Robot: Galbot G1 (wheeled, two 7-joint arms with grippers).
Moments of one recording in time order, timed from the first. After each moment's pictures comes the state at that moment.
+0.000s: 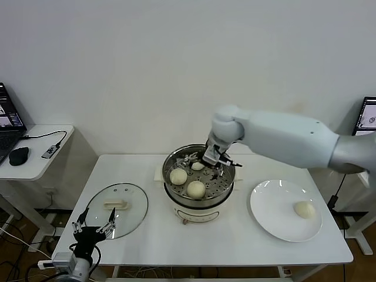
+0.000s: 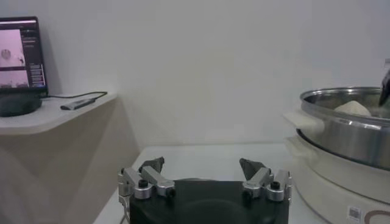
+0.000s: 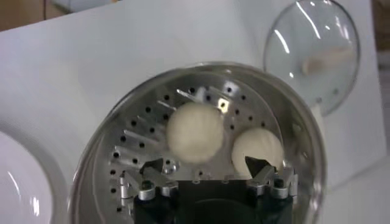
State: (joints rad) left arm 1.64 -1.24 -0.66 -2.10 -0.30 0.15 -0.08; right arm 0.57 1.02 -1.23 1.37 -0.02 0.16 -1.08
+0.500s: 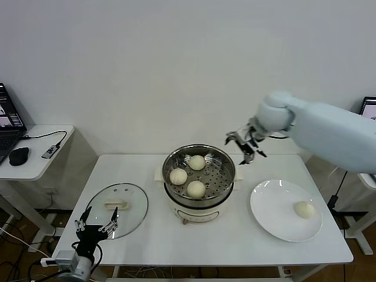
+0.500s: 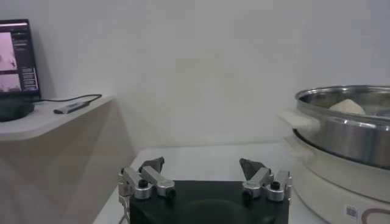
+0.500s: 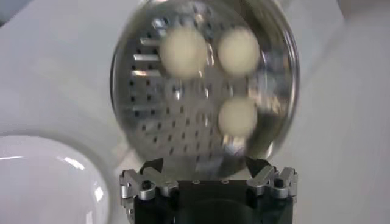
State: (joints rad) left arm 1.63 -1.22 -0.64 -2.08 -0.30 0.15 -0.08; right arm 0.52 0.70 -1.10 1.46 0.02 -0.17 -1.05
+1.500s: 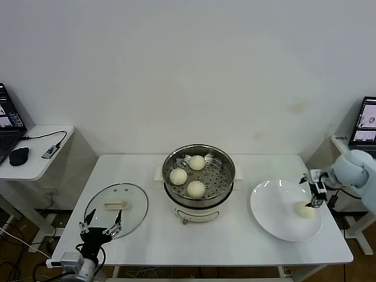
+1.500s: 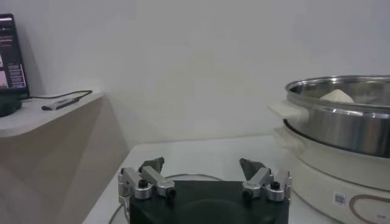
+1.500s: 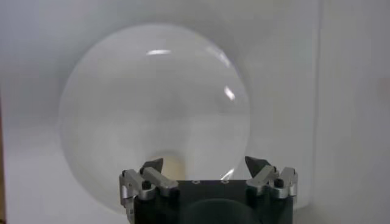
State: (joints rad) left arm 1.64 -1.23 -0.62 -2.08 -0.27 0.16 -0.08; right arm -0.26 0.45 -0.45 1.34 -0.25 -0.18 -1.06
